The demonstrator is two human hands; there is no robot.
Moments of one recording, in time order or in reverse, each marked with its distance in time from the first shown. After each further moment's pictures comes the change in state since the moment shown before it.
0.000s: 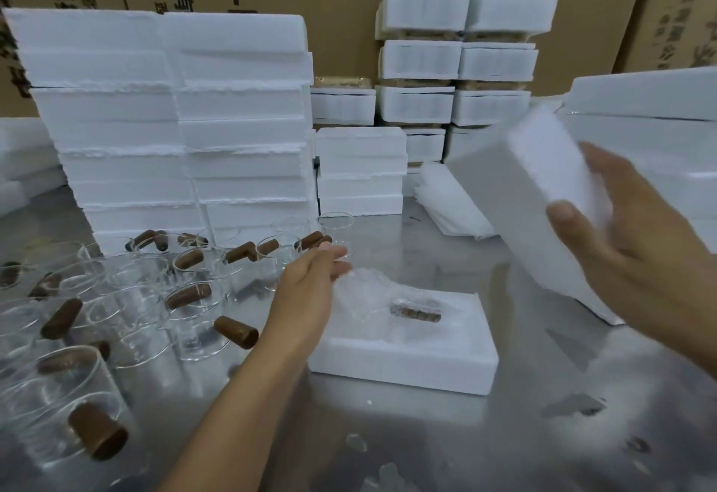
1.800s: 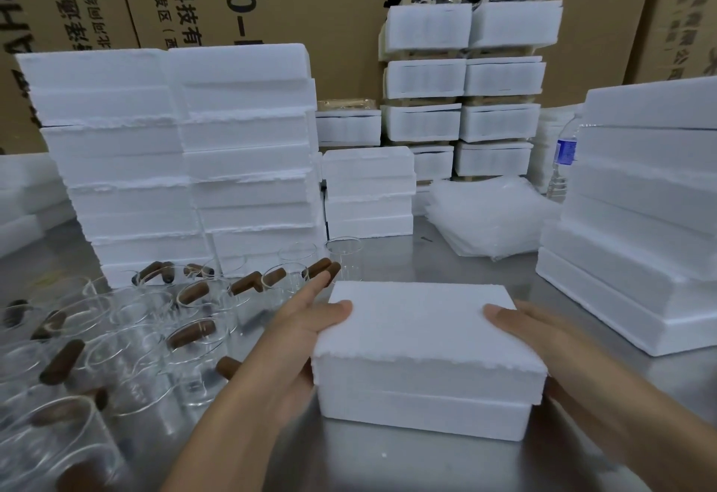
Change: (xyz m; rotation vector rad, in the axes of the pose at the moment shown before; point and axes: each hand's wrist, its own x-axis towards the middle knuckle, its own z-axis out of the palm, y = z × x) left_hand 0.000 0.006 -0.020 -0.480 -0.245 -0.273; right_hand -0.045 0.016 0.061 1.016 -0.374 0.756
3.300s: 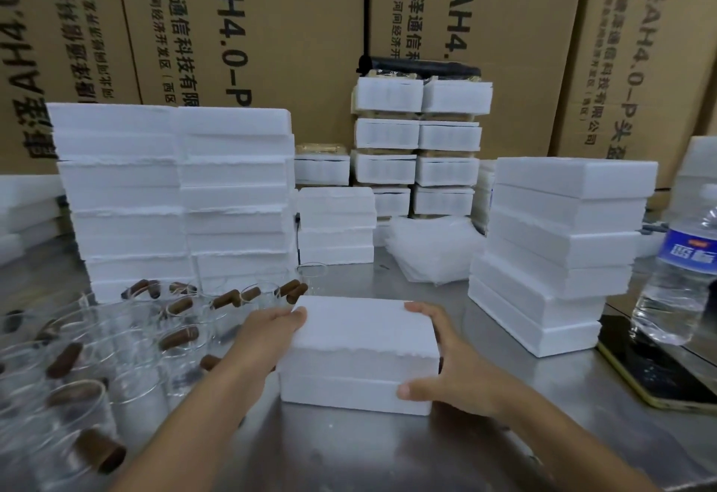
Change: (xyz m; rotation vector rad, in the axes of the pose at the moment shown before) left_hand -0.009 0.005 0.008 0.507 0.298 0.001; right_hand 0.008 0.001 -0.004 -0.591 -0.279 -0.231
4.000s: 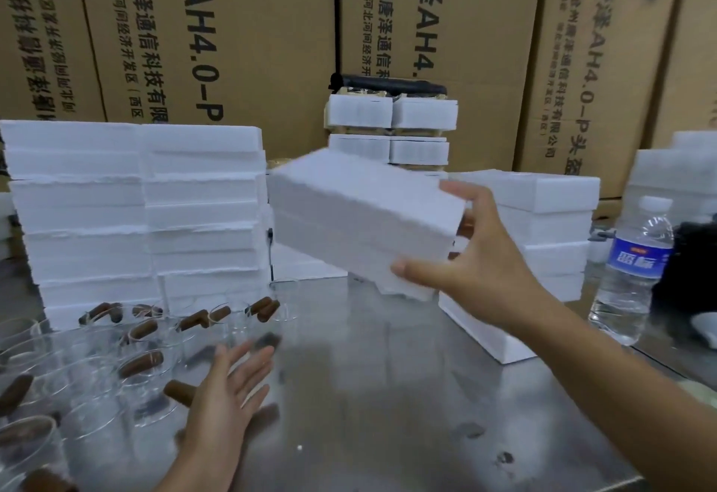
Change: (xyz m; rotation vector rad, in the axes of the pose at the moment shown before) left_hand -0.023 -0.041 0.006 -0.575 0.002 0.105; right_hand -0.024 -0.124 -0.057 -0.121 0.559 -0.272
